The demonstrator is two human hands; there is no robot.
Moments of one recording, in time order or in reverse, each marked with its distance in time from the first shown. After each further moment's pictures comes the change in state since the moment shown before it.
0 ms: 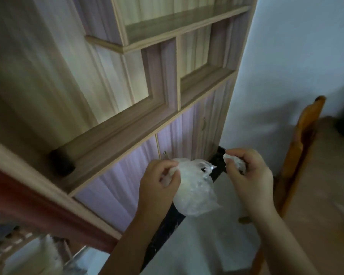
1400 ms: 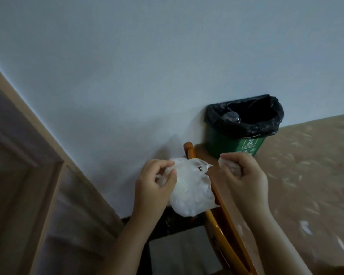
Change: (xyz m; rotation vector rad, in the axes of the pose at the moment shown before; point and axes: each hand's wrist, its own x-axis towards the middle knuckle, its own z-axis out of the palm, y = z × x) left_hand 0.393 0.066 0.487 -0.336 -0.742 0.556; right_hand 0.353 0.238 -0.132 -0.449 0.769 0.387
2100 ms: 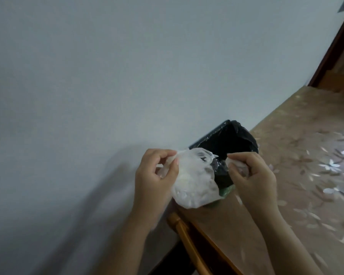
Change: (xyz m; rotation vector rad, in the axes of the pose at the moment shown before) left_hand 0.235 -0.021 0.107 -0.328 -0.350 0.176; right_hand 0.162 0.046 0.035 -0.209 0.431 0.104
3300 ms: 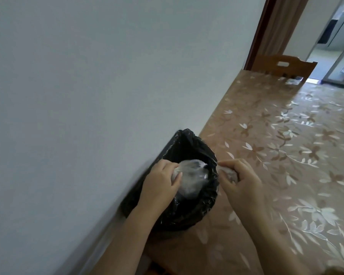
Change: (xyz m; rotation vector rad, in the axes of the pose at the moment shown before) left_hand 0.085 -0.088 0.175 0.320 -0.627 0.179; right_hand 0.072 0.093 -0.015 -0.147 0.145 0.238
